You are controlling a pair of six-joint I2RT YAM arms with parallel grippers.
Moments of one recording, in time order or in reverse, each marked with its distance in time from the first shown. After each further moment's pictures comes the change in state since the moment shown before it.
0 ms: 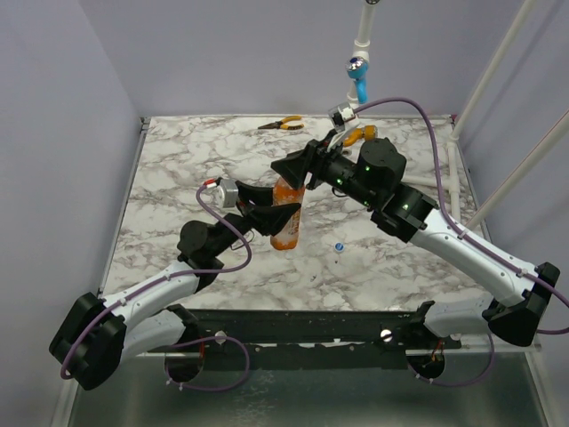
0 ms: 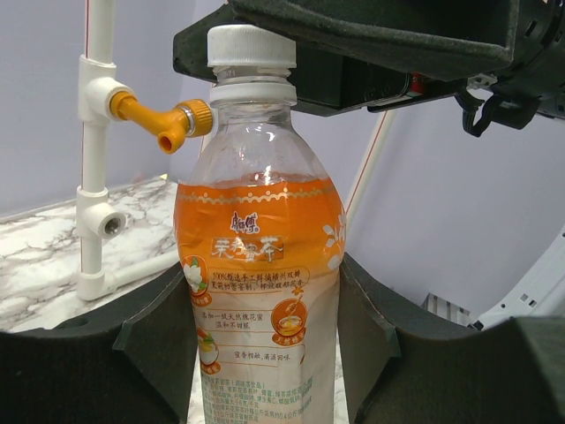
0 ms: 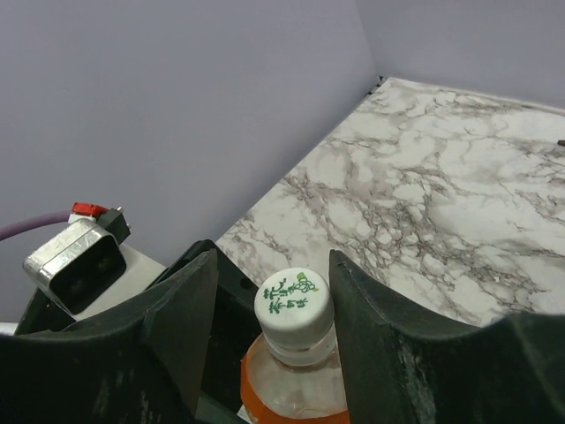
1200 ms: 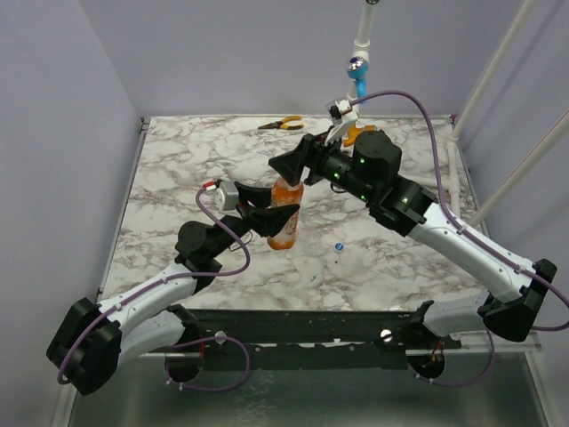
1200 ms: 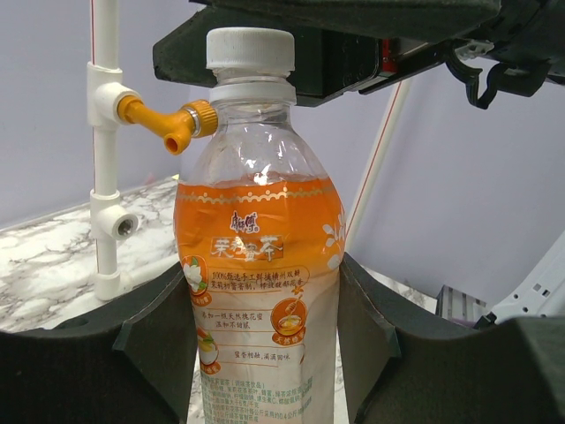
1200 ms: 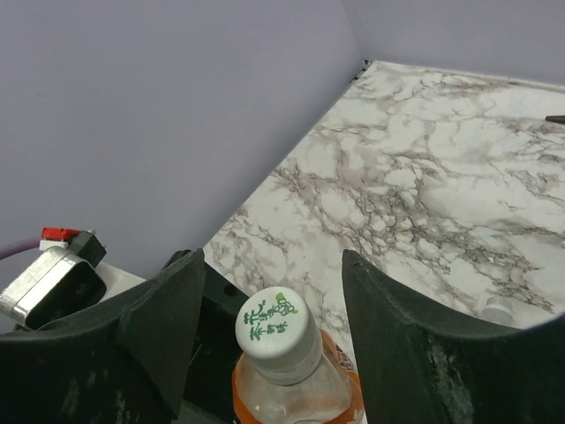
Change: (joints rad) left arm 0.000 -0.036 0.000 -0.045 0.005 0.059; right arm 0.000 0.040 0.085 -0.105 0.042 0.032
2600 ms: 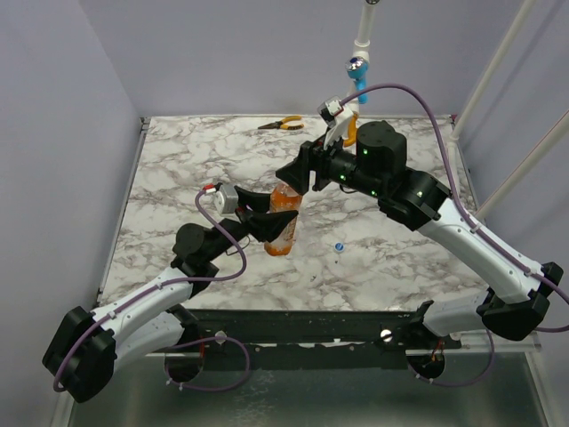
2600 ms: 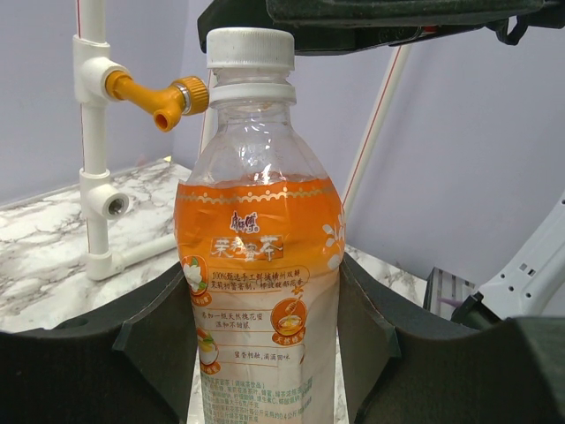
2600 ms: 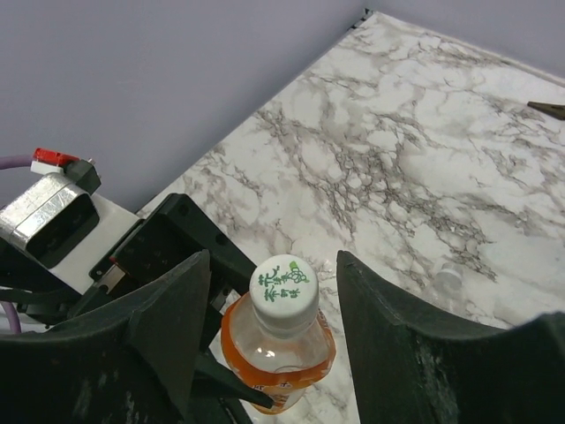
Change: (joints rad) left arm 0.000 -0.060 -0.021 -0.079 0.025 -0.005; right arm 0.000 0.012 0.153 -0.278 -0.090 -0.174
